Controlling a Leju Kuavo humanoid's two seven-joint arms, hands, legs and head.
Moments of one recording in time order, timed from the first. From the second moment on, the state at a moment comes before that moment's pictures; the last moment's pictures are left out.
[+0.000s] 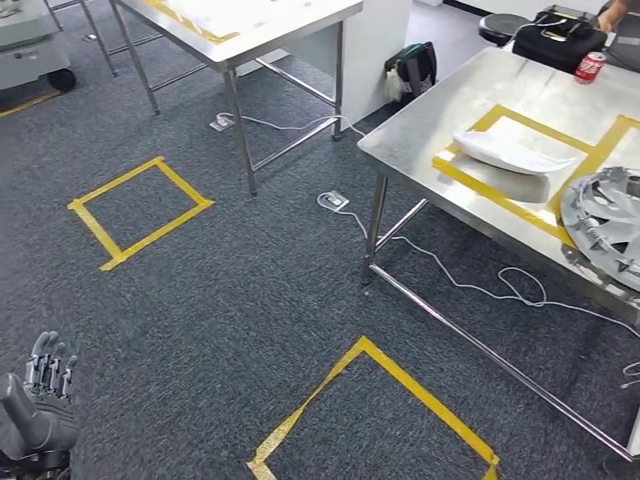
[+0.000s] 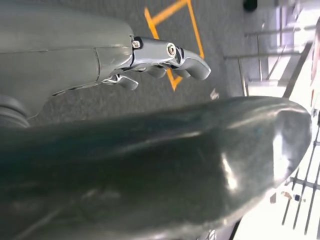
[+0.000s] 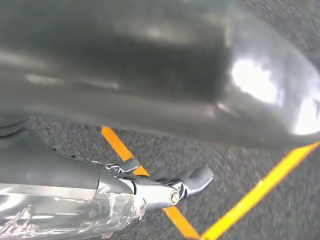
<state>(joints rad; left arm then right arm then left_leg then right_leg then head) 0.37 0.08 -0.19 -1.66 0.28 0.25 -0.34 0.49 0.35 -0.54 -1.38 0.51 0.34 -0.05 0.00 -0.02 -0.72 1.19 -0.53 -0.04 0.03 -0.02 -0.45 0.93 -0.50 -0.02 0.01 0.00</state>
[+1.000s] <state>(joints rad) 0.40 0.08 -0.16 -1.68 0.27 0.27 -0.33 0.50 0.35 -0.53 -1.38 0.50 0.37 -0.03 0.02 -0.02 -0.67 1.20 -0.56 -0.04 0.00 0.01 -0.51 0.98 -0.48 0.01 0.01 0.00</state>
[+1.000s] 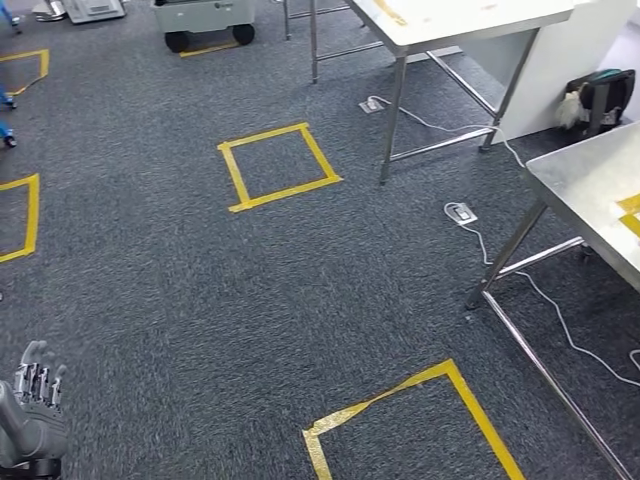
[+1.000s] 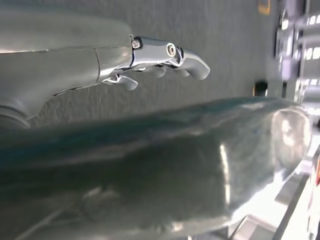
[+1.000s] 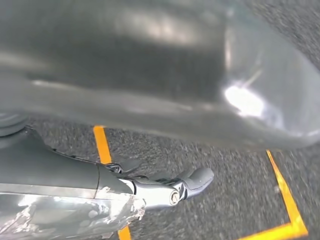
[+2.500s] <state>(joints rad) 0.40 0.00 0.04 -1.36 0.18 0.21 -0.17 0.51 0.34 -0.52 -1.39 0.44 0.35 -0.02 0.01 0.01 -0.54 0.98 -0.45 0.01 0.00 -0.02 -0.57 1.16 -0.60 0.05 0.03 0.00</state>
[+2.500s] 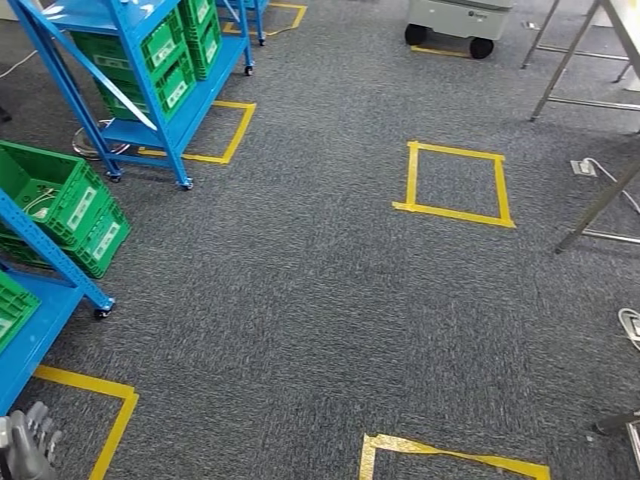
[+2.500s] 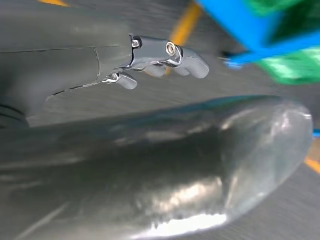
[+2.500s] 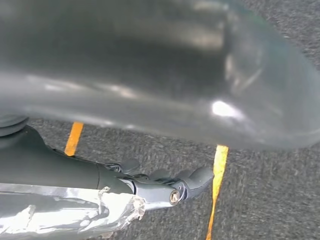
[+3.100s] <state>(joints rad) 0.40 -0.03 0.04 -1.01 -0.05 0.05 -0.05 0.54 0.22 -0.36 -1.40 0.27 0.23 0.03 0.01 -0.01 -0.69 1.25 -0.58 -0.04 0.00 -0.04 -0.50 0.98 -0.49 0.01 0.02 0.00</state>
